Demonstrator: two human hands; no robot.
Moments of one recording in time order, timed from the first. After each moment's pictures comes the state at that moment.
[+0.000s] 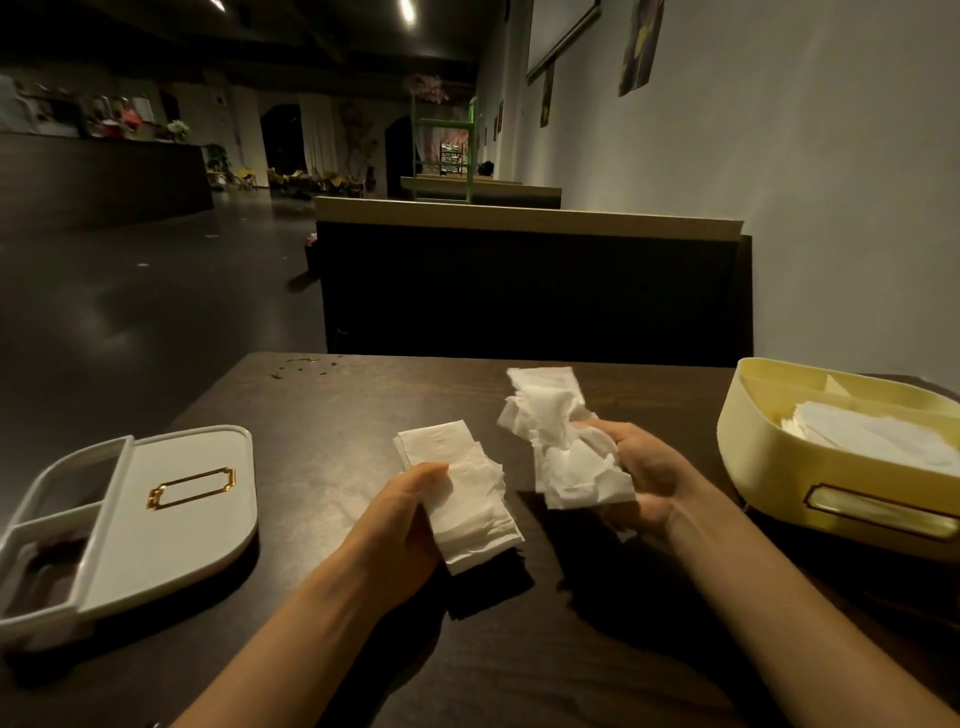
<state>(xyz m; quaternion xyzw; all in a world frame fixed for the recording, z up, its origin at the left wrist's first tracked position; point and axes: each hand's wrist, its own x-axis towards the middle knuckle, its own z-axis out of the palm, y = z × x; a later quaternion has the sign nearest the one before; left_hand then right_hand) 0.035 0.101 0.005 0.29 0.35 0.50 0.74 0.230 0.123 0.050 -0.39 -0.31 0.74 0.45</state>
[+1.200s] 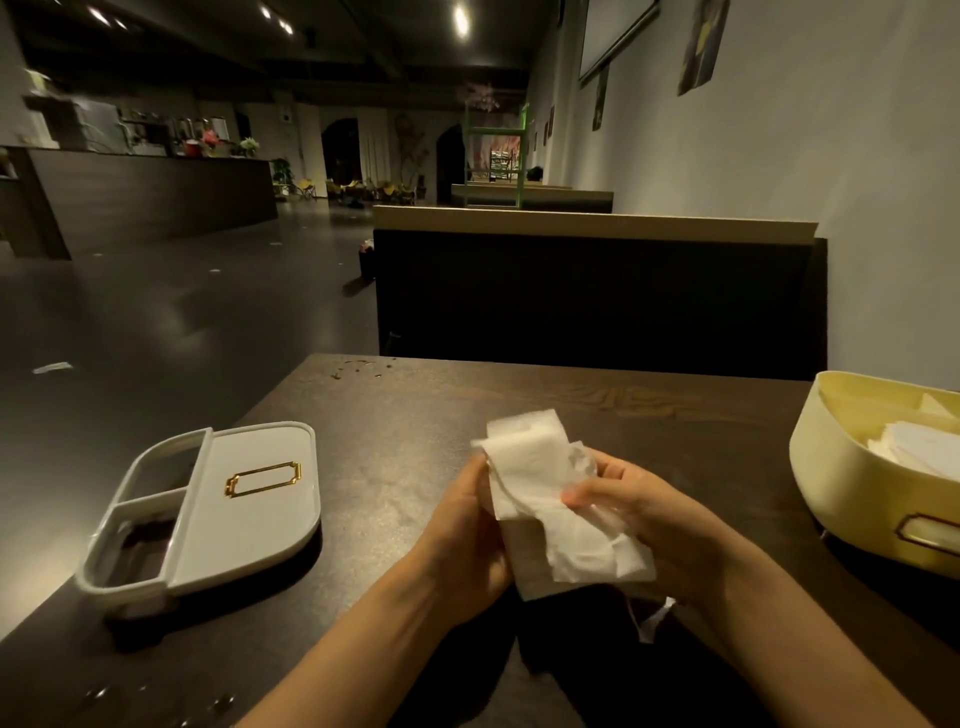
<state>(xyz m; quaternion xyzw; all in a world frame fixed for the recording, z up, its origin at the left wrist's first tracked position) 0.041 0.098 0.005 0.33 0.31 0.48 0.75 0.204 0.105 0.036 -0.32 -0.52 0.72 0.32</state>
